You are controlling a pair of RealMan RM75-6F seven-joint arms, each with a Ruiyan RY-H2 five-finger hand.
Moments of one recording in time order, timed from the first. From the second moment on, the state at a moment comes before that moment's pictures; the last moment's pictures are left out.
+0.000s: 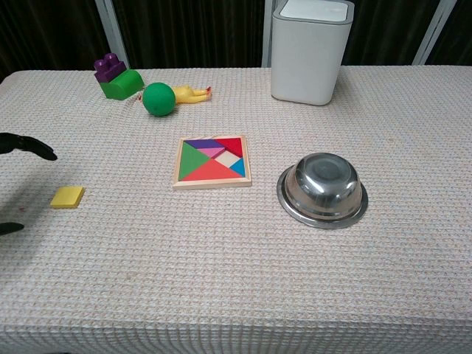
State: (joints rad) left arm -0.28 -1.40 0.00 -1.59 1.48 1.18 0.02; right arm 0.07 -1.12 0.08 -1.63 -1.46 1.47 -0.04
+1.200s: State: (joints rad) left arm -0.37 -1.49 -0.07 -1.49 1.29 1.04 0.04; right arm 0.07 -1.12 0.08 -1.61 -1.44 1.45 -0.02
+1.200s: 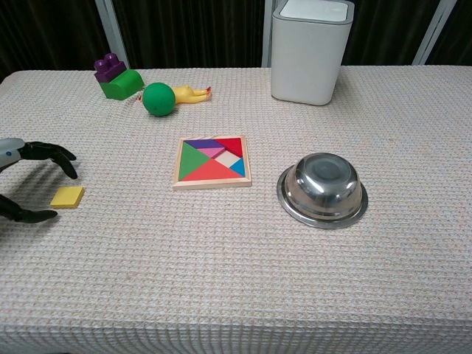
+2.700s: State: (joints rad) left arm -0.39 -1.54 -0.06 -1.43 1.28 1.05 -0.02; right arm 0.07 -1.13 0.08 -1.61 -1.44 1.45 -0.03
